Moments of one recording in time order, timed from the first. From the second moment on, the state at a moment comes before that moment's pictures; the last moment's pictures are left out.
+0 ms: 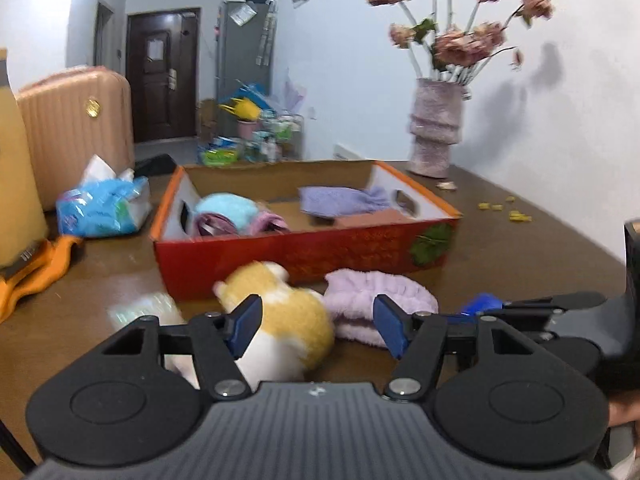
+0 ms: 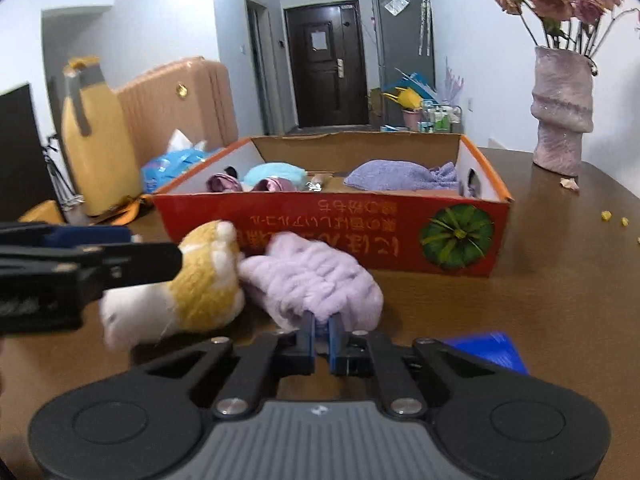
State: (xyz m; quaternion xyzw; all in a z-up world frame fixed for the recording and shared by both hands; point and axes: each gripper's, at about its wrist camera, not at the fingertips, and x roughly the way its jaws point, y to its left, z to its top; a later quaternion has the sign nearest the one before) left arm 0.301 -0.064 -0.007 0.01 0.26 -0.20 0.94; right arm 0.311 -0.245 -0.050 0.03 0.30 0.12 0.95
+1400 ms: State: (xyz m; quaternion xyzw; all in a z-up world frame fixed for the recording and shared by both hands) left arm 0.290 -0.051 0.013 -0.12 0.31 -0.27 0.91; right arm 0.238 -0.276 -0.012 0.12 0.25 0.15 0.95
